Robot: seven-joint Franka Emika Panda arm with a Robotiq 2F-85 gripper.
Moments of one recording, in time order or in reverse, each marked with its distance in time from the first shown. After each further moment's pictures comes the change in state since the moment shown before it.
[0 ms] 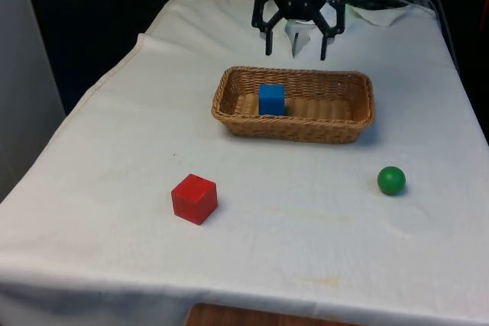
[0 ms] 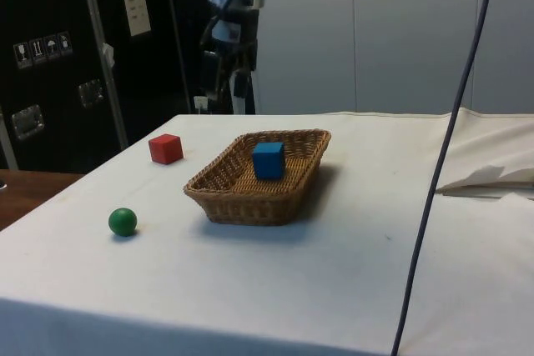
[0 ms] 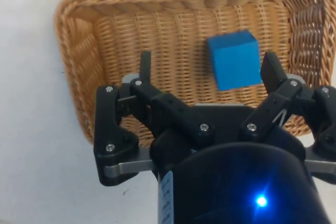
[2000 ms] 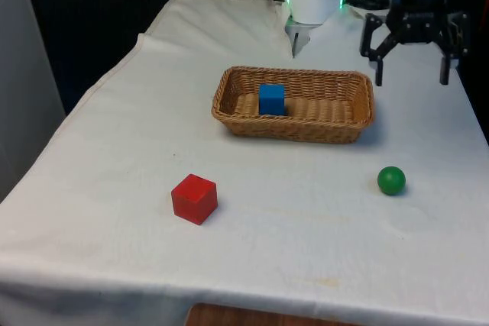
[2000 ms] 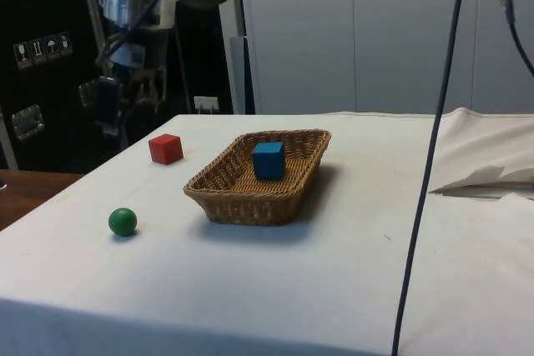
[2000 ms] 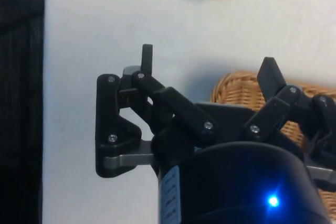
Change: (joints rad) arm 0.034 0.231 0.224 0.335 -0.012 -0.058 0.111
